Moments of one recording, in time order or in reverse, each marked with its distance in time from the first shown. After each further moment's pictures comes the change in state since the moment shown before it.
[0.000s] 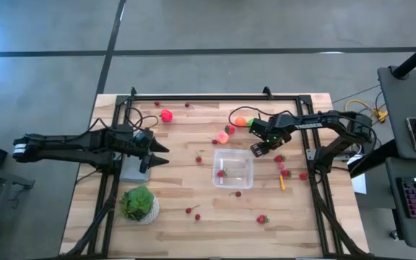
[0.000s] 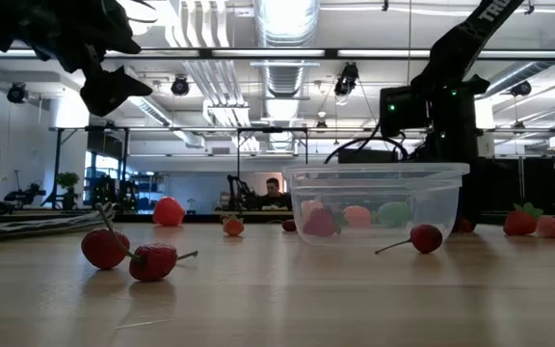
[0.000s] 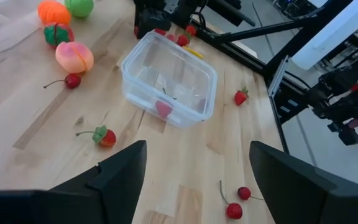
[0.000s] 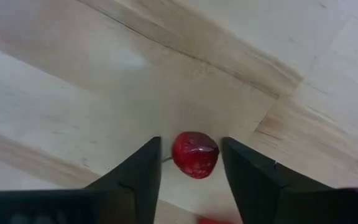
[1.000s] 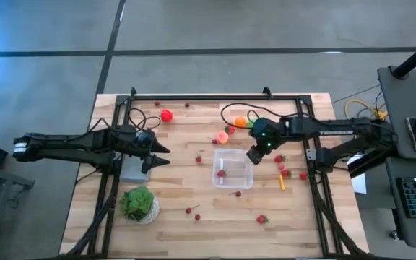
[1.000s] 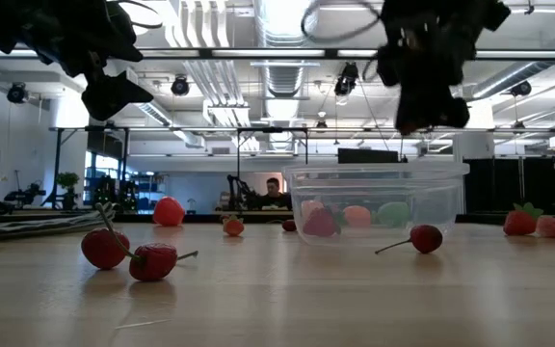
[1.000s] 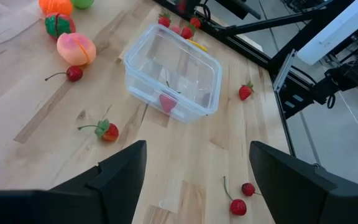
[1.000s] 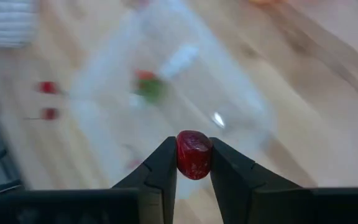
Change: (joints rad) left arm 0.000 0.032 0.001 -0.001 0.000 0.001; right arm 0.260 -0.302 0.140 0.124 -0.159 -0.018
